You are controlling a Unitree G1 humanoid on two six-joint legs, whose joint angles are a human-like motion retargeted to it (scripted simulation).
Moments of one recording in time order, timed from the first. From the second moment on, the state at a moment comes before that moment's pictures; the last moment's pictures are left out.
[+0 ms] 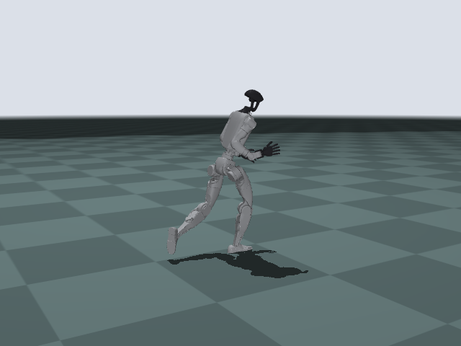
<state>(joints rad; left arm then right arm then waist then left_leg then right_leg) 0.11 0.05 0.16 0.43 0.10 -0.74 -0.23 0.29 -0.02 -0.36 -0.09 -0.03 -0.88 -0.04 -0.20 0.20 0.03 -0.06 0.06 0.17 0.74 0.52 -0.23 -0.77 0.02 -0.26 0.57 -0.24 -0.26</state>
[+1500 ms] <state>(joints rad) 0.10 0.04 0.05 0.17 -0.23 -0.66 -0.40 0.33 -0.14 -0.26 0.08 0.15 -0.87 0.27 -0.22 0.11 -0.11 0.08 0.03 0.20 0.27 0.43 -0.17 -0.52 -0.03 0.10 0.13 -0.05 0.04</state>
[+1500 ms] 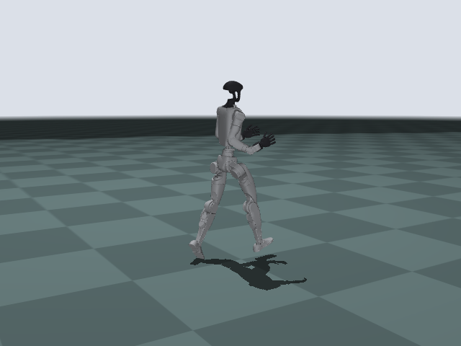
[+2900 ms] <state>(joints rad) 0.34 -0.03 0.23 0.56 0.15 -0.80 -0.27 0.15 -0.12 -0.18 0.09 0.19 -0.84 0.32 0.22 -0.07 -0.16 -0.61 0.04 0.64 0.49 -0.32 0.15 -0.01 -0.05 -0.44 0.04 -0.13 0.12</state>
